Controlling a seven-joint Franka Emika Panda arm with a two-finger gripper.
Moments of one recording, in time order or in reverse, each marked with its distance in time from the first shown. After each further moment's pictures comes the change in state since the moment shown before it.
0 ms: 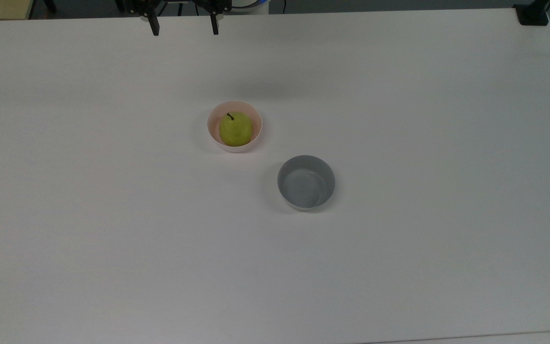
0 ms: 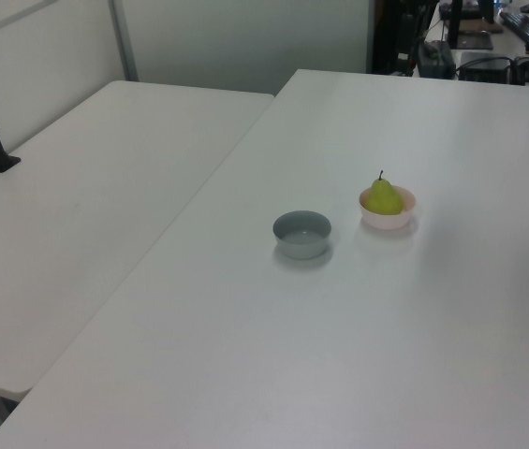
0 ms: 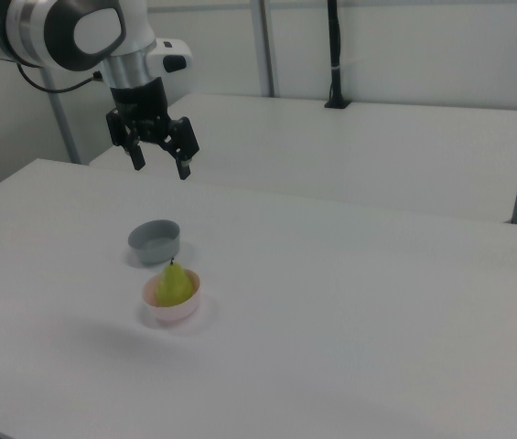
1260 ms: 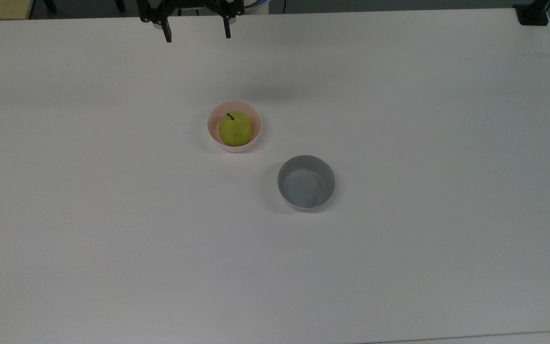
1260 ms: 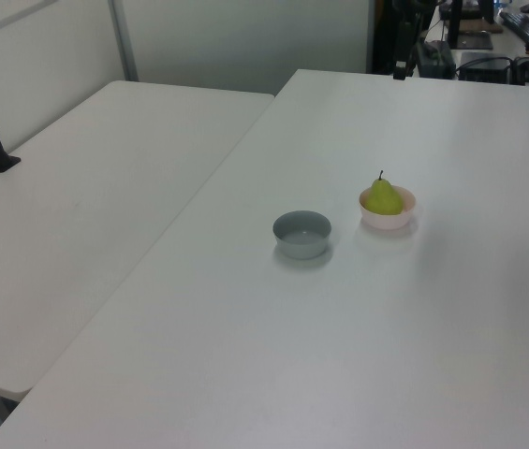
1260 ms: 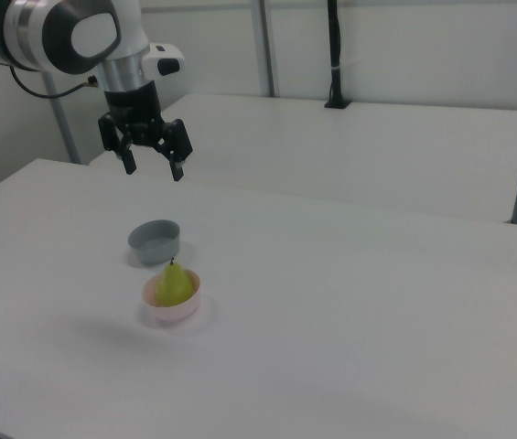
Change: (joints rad) arm 0.000 0.013 0.033 -0.003 0.000 0.000 -0.048
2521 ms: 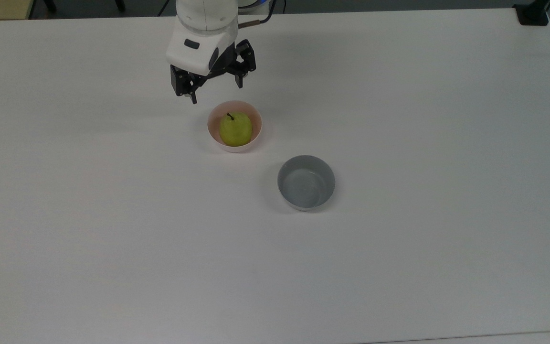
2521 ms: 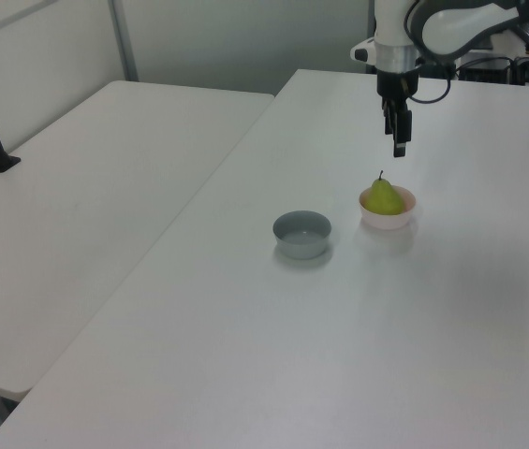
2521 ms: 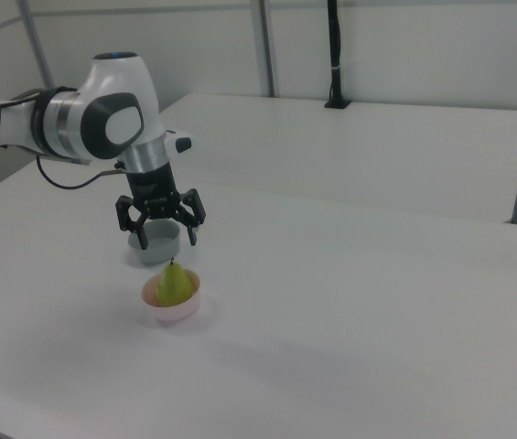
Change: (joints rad) arm -0.016 0.101 0.073 -0.230 -0.099 0.236 -0.252
